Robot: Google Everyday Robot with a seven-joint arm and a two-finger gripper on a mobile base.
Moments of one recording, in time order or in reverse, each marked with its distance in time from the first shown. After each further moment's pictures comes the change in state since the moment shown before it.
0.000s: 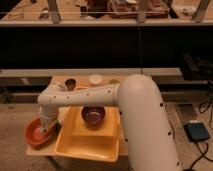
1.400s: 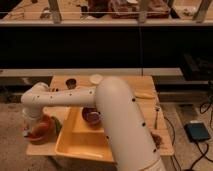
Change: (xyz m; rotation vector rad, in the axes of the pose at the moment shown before) arm -0.066 -0.036 0.033 -0.019 -0.102 -0.170
